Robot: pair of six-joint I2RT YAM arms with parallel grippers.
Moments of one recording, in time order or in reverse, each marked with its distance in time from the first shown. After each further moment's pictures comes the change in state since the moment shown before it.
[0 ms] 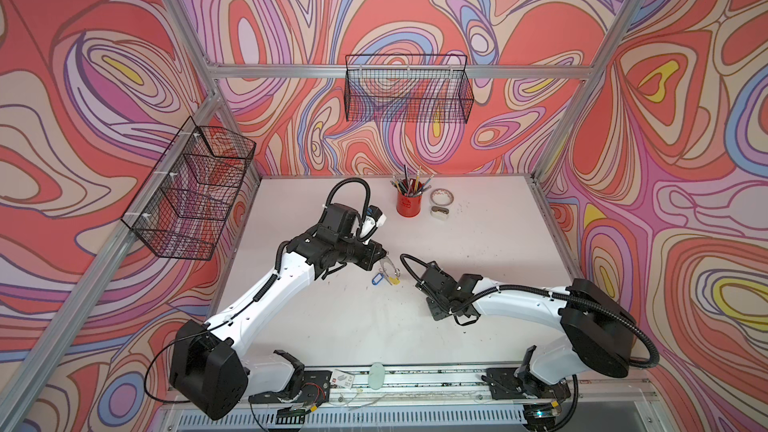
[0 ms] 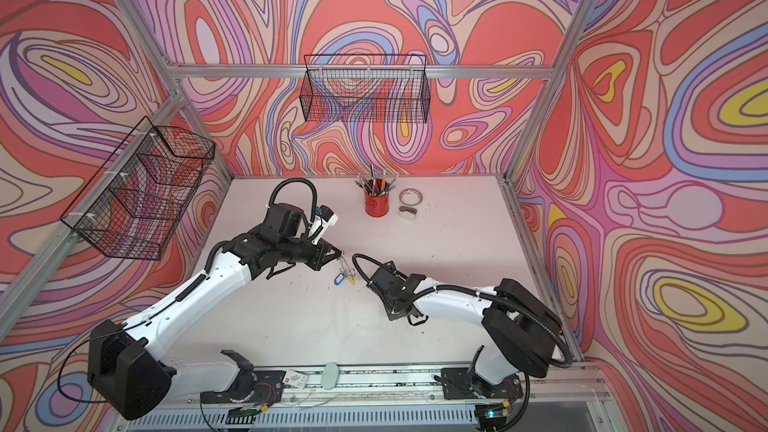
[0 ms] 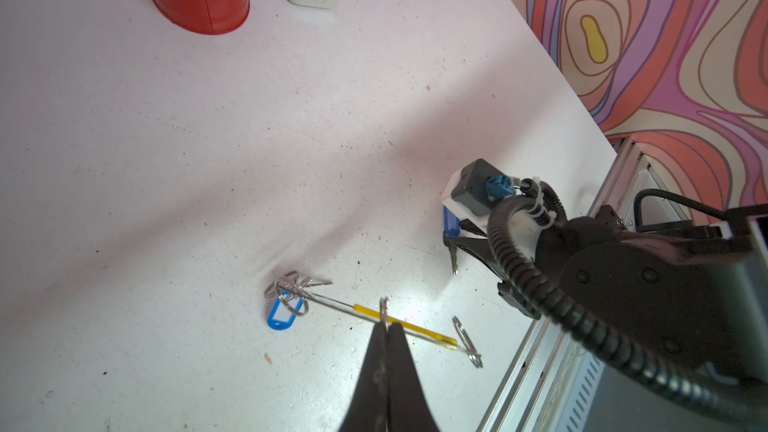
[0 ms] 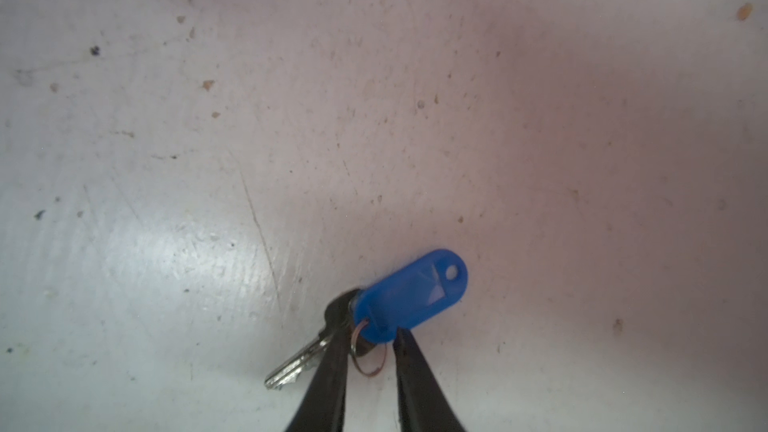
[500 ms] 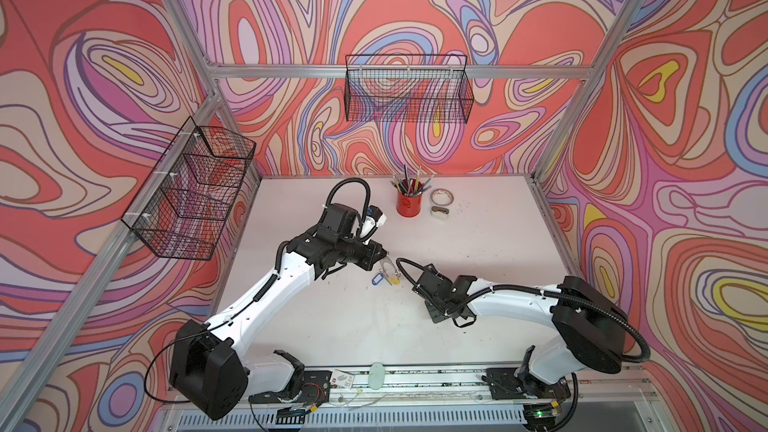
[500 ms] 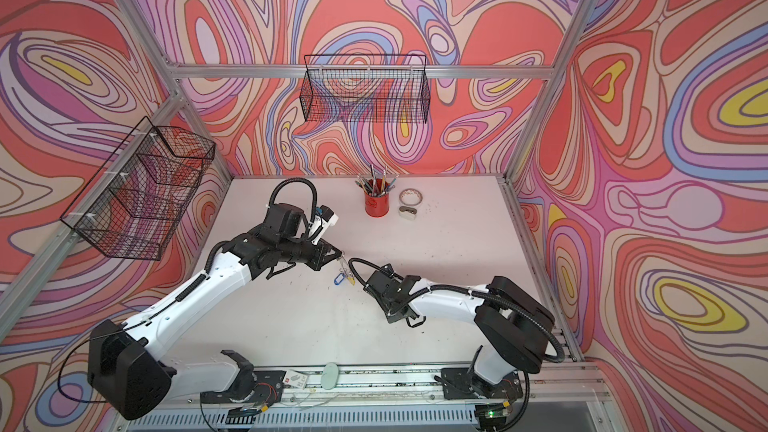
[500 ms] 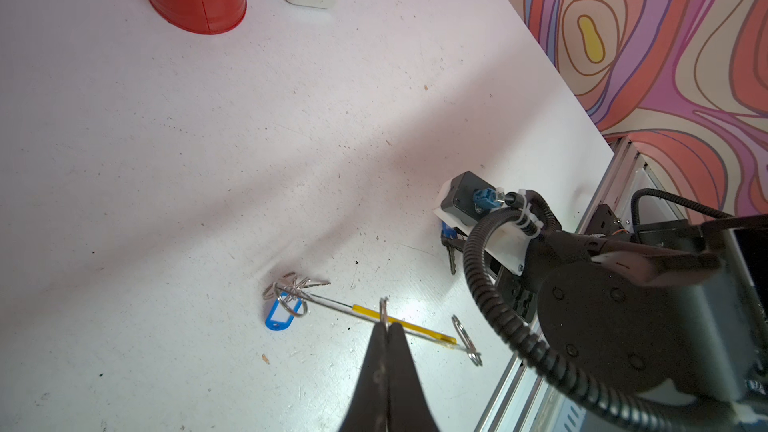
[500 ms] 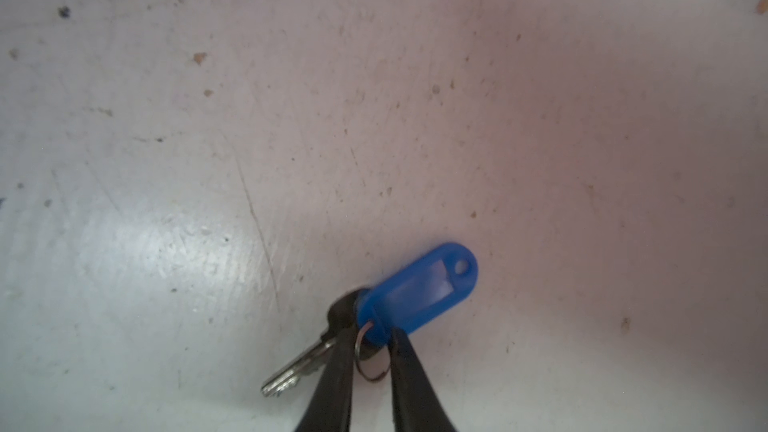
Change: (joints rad) left arm 0.000 0.000 0.000 0.000 0.006 0.000; right arm 0.023 0.040 0.013 -0.011 0.022 0.003
